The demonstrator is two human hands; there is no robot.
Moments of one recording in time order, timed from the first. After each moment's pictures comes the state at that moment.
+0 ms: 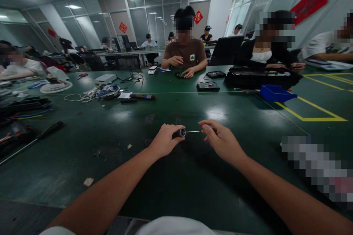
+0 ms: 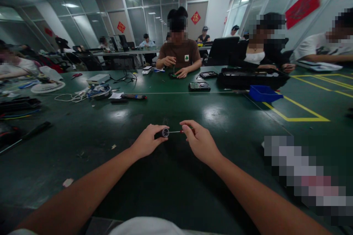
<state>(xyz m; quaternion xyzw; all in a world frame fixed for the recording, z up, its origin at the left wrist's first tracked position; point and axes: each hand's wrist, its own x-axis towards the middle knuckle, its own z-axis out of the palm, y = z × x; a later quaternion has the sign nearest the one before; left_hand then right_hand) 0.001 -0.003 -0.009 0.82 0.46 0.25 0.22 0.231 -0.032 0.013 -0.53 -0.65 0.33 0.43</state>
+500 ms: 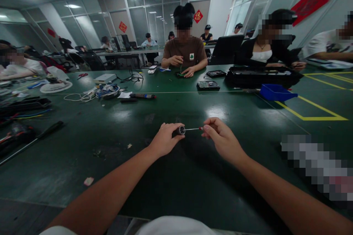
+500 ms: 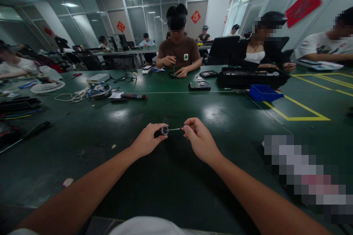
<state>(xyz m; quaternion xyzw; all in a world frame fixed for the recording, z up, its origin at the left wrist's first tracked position) 0.004 -0.005 -0.003 0.81 0.48 0.25 0.22 0.229 -0.028 0.009 -0.48 -0.58 0.42 0.51</state>
